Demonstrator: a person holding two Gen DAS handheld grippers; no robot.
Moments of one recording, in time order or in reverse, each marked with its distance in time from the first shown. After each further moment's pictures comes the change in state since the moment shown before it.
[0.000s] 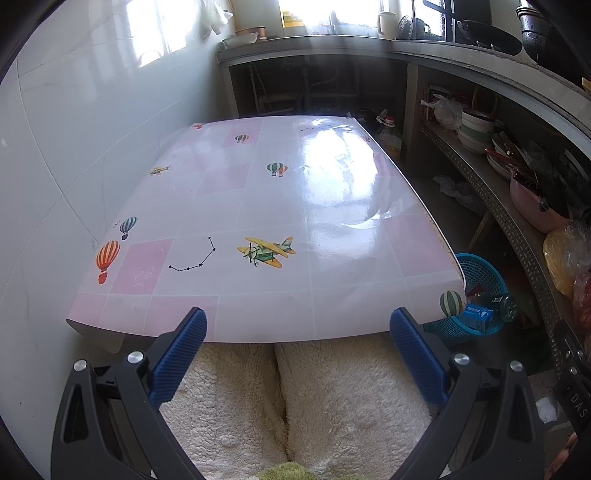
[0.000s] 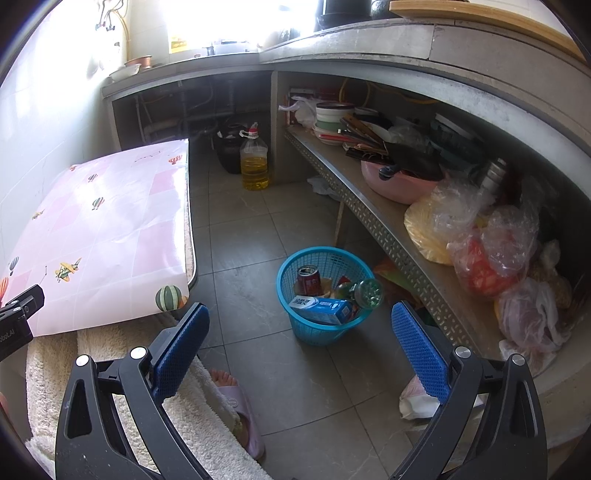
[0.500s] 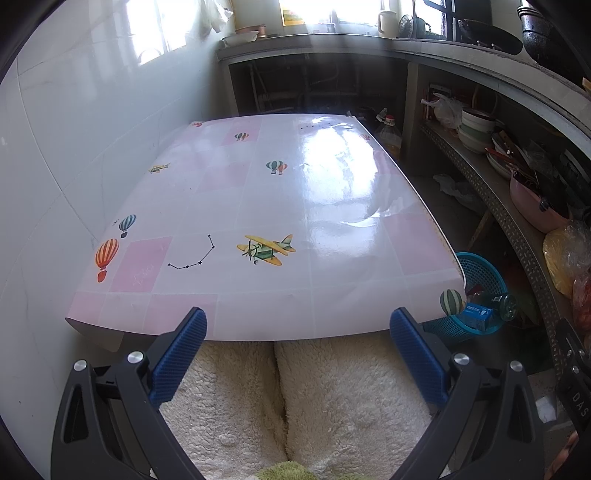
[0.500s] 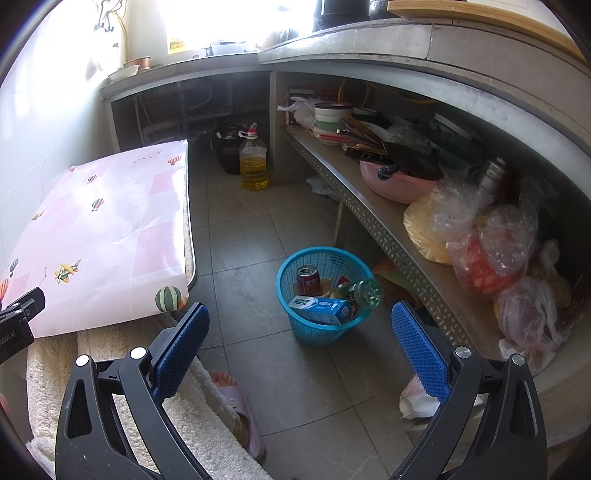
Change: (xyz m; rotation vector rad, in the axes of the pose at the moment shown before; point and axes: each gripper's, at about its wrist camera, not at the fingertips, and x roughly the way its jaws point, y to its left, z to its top) left arm 0.001 -0.001 -0.003 -0.001 0.007 -0.001; right arm 0.000 -0.003 0.000 0.002 -0.002 0.001
